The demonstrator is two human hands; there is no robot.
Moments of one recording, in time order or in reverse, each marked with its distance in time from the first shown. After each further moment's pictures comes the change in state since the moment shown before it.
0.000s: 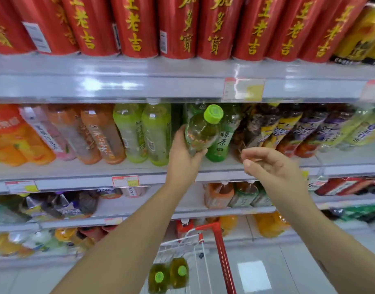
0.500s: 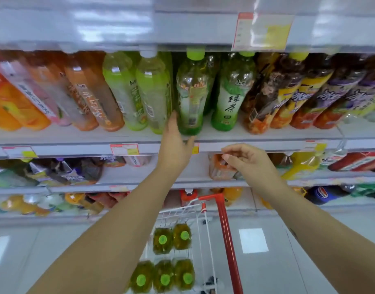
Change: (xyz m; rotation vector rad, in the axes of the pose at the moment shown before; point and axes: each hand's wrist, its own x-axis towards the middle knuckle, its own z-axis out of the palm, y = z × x) left_hand -0.020 -0.056 -0.006 0.310 -0.046 -0.207; right_hand 0.013 0.082 0.032 -0.075 -0.233 0.222
